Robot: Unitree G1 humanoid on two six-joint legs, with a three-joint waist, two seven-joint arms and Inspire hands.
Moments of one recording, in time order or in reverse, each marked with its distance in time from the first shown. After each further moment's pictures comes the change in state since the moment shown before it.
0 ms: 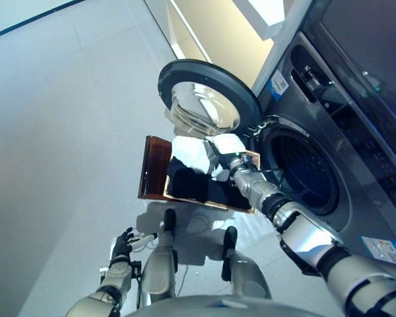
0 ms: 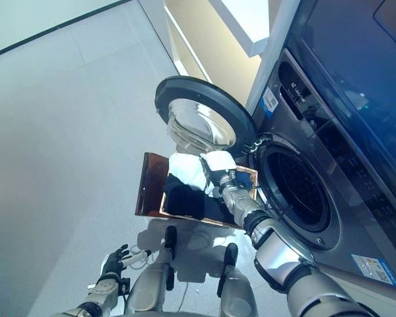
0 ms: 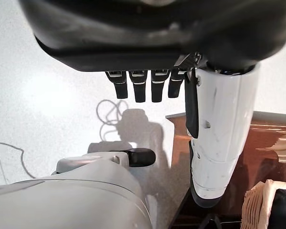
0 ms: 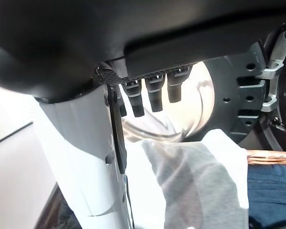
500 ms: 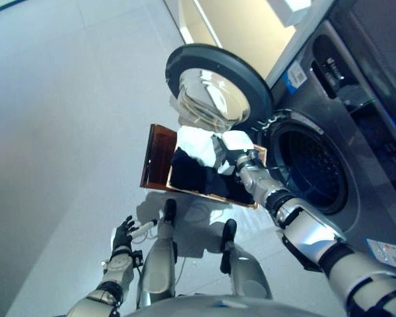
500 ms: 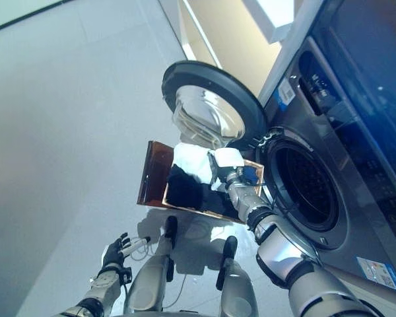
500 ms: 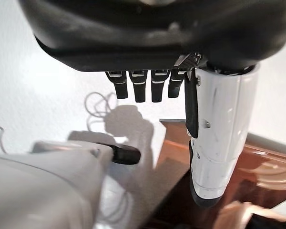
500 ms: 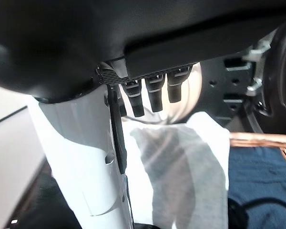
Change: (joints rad) left arm 0.008 0.000 -0.002 -0.183 -0.153 -0.048 -0.004; right arm -0.043 -0.056 -0.033 0.061 0.048 0.018 -0.016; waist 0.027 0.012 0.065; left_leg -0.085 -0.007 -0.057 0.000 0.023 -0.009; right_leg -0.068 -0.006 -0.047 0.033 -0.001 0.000
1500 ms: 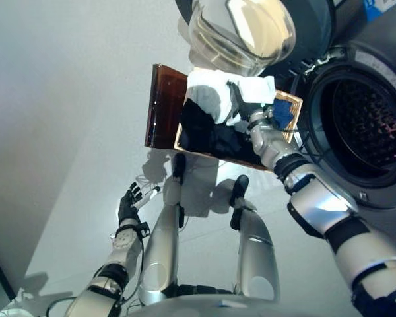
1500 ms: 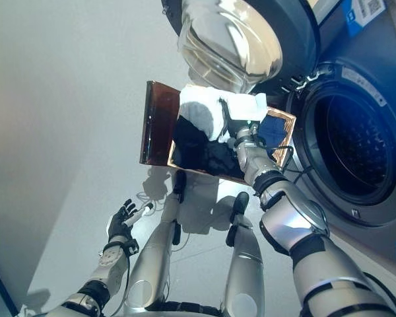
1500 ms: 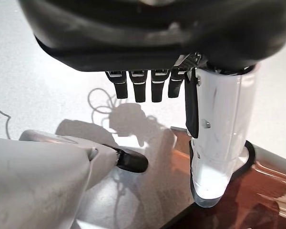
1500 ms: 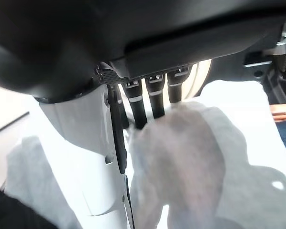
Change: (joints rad) left arm -0.051 0.003 -0.039 -0.153 -0.143 -0.042 0.021; right arm -0.285 -0.055 0.001 0.042 0.084 0.000 -0.111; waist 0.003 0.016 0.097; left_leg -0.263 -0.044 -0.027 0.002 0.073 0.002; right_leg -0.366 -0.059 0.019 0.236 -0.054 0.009
